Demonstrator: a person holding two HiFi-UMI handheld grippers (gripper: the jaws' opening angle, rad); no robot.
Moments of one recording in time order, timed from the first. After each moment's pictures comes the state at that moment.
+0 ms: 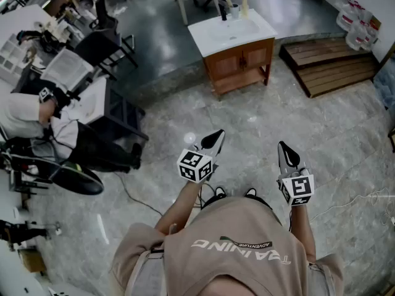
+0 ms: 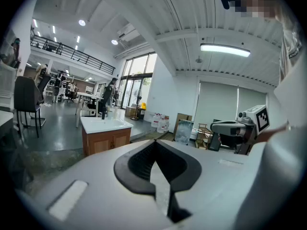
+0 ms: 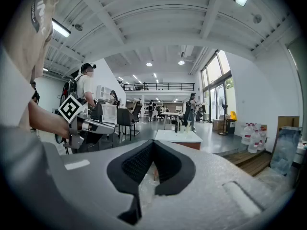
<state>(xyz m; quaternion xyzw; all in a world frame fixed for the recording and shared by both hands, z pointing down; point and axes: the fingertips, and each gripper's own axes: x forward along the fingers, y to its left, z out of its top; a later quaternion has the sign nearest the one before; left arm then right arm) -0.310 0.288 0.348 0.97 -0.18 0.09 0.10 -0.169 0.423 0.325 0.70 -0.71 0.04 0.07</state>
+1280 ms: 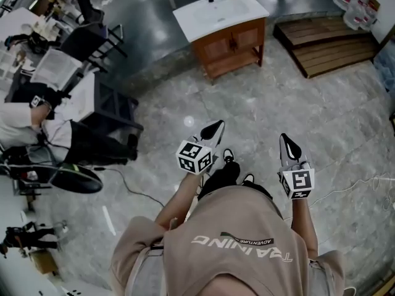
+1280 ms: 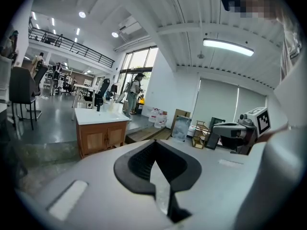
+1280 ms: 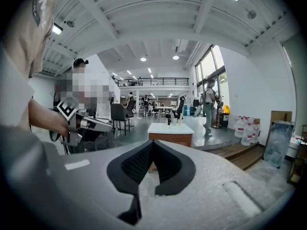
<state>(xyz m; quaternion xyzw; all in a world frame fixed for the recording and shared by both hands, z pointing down) -0.259 0.293 0.384 0.97 -0.16 0.12 0.12 -0.121 0.439 0.366 0.73 -0.68 0.07 0.08</state>
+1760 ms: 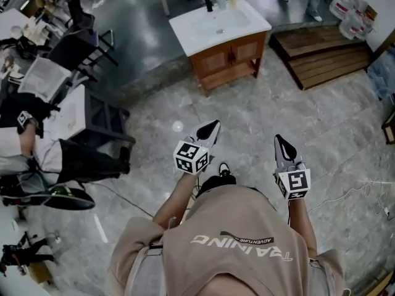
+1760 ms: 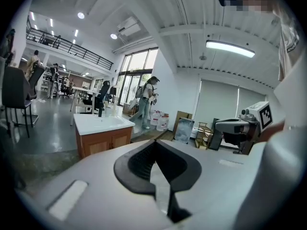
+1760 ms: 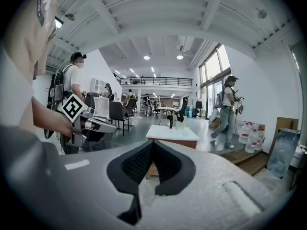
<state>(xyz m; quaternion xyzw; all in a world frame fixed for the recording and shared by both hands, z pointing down) -0.232 0.175 0.375 0.98 -0.15 0.11 0.11 -0.103 0.324 0.347 0.72 -0.68 0.06 0.10</state>
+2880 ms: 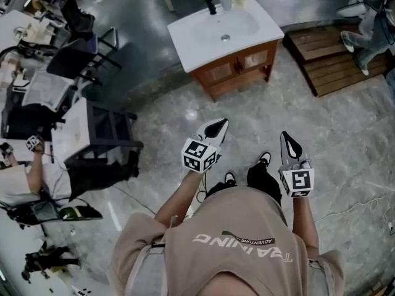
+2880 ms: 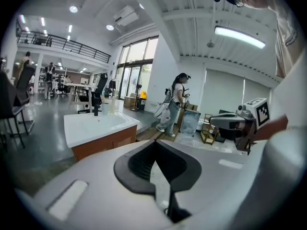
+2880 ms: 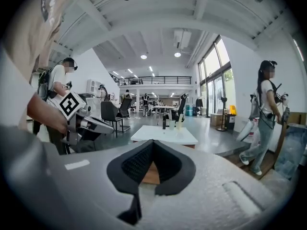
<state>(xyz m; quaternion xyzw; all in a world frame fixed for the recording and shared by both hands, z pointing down) -0.095 0.051 0.393 0.97 -0.15 0.17 0.10 0.037 0.182 0.365 0.72 -0.69 0.07 0.08</state>
